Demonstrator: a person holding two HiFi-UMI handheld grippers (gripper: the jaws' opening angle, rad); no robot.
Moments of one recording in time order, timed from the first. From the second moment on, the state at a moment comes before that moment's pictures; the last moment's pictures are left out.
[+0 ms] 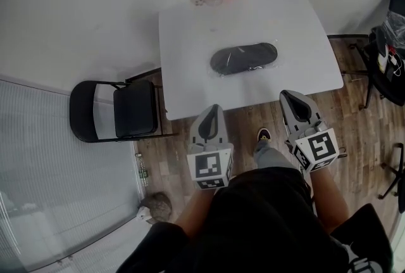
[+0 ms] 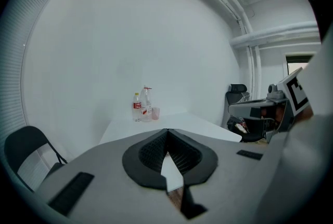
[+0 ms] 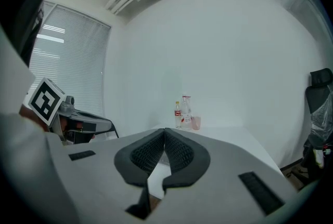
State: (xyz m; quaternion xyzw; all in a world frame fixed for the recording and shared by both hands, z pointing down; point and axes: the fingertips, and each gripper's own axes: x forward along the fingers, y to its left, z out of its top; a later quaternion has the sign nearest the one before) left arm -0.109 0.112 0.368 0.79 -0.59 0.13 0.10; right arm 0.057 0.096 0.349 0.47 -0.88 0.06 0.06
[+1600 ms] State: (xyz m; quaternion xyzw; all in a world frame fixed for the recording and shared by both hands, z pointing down) left arm -0.062 -0.059 0.390 0.79 -0.58 0.19 0.08; right arm 0.150 -0.081 0.324 0.49 -0.87 0.06 0.04
